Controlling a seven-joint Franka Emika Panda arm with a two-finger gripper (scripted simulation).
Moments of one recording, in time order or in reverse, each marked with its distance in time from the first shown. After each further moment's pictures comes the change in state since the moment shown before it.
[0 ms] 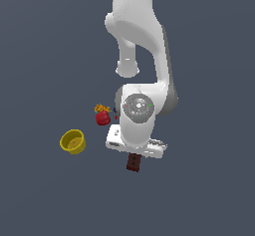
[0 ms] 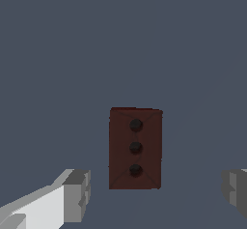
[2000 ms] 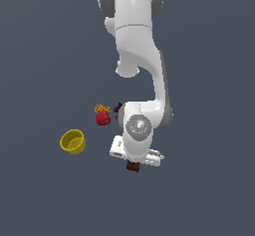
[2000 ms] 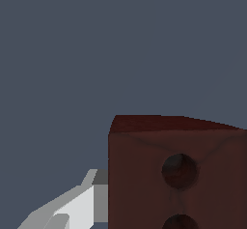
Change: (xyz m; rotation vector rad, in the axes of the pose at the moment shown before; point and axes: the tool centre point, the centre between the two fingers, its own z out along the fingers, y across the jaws) arm 0.004 -0.008 0.074 0.005 -0.001 0.018
